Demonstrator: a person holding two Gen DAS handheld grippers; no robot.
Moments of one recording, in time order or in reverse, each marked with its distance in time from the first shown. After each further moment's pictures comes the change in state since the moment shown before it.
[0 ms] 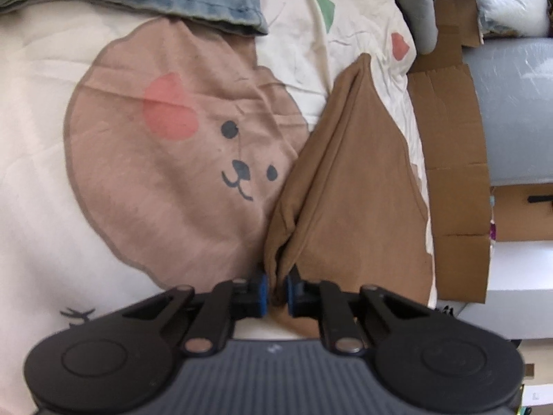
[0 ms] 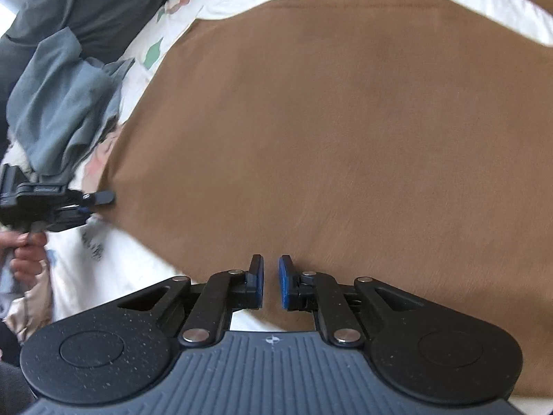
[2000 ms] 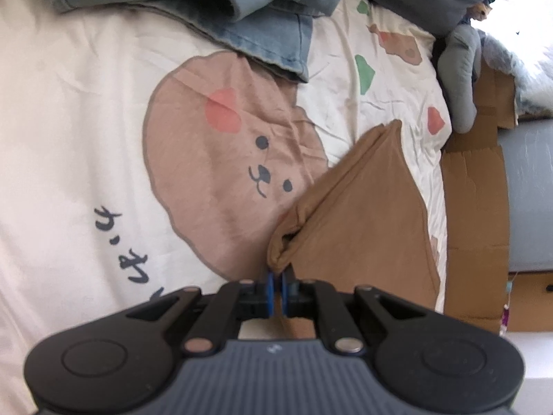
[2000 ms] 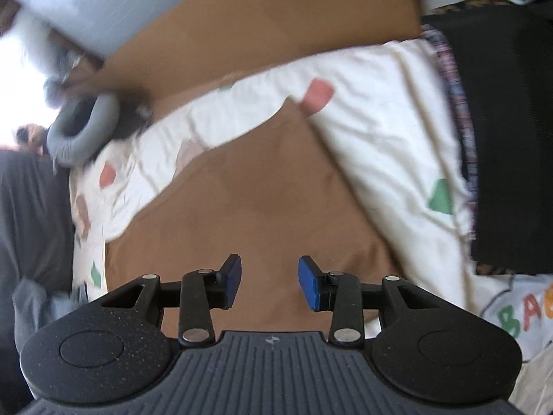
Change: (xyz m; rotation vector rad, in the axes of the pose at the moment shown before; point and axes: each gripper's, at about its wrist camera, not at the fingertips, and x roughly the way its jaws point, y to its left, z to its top) left arm -0.023 -0.030 -0.041 -0.219 -0.251 0.146; right arm -0.201 -0.123 -0.050 0.670 -0.344 -0.139
